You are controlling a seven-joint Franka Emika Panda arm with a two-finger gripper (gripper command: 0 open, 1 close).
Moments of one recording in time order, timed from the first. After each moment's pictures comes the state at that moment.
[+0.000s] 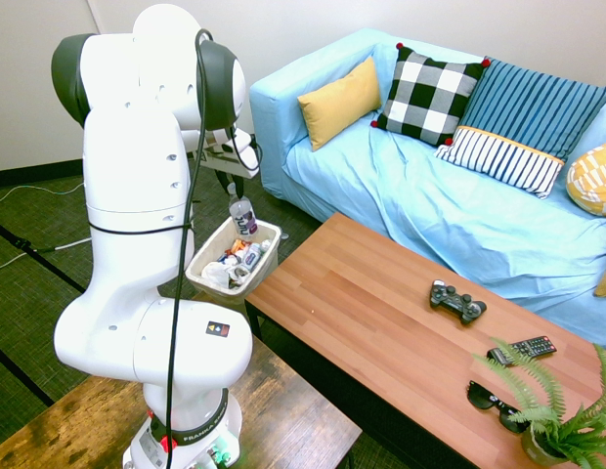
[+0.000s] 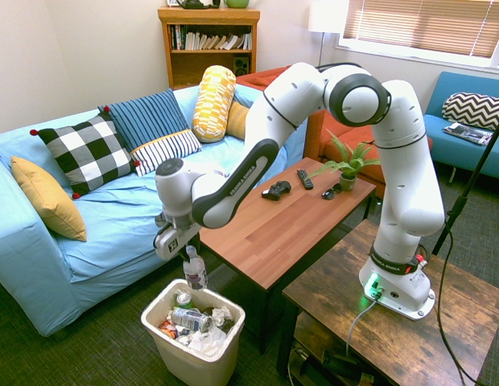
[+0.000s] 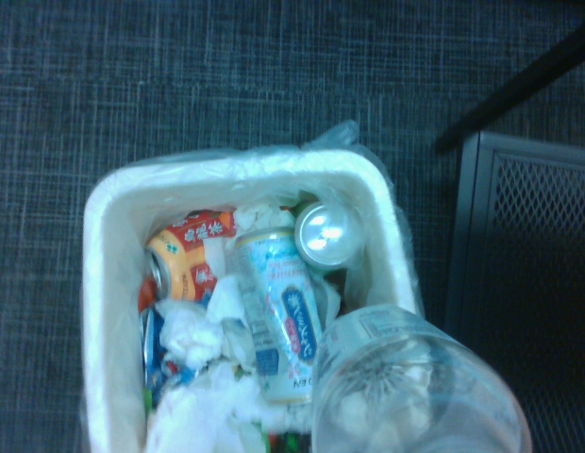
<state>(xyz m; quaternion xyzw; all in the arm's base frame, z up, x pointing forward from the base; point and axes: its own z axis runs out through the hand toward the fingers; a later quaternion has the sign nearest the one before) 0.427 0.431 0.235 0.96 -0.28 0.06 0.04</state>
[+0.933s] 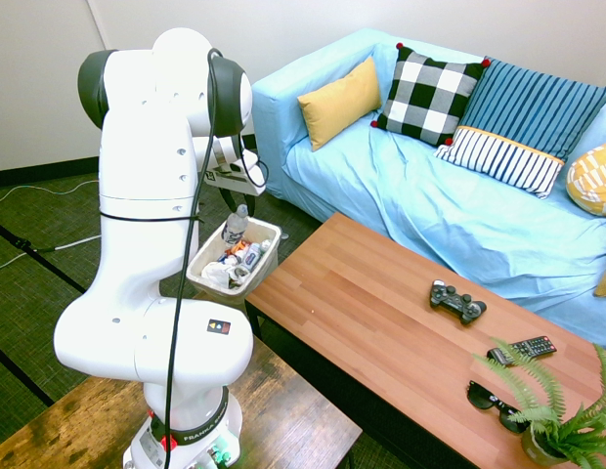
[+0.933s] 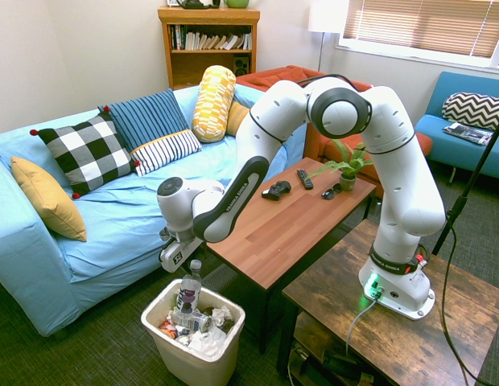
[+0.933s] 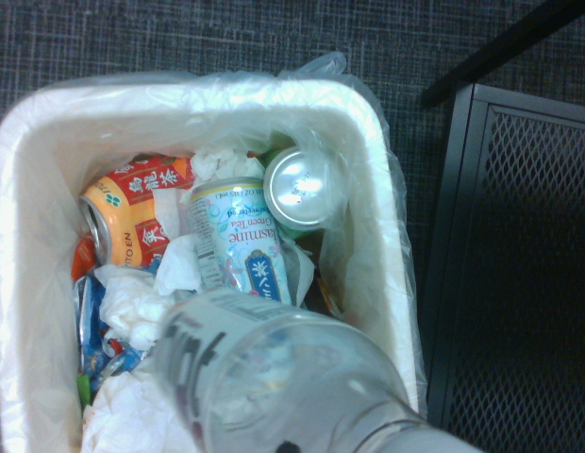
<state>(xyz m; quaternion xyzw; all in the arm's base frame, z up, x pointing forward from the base) 0.446 0.420 0.193 0.95 -0.29 0.05 0.06</state>
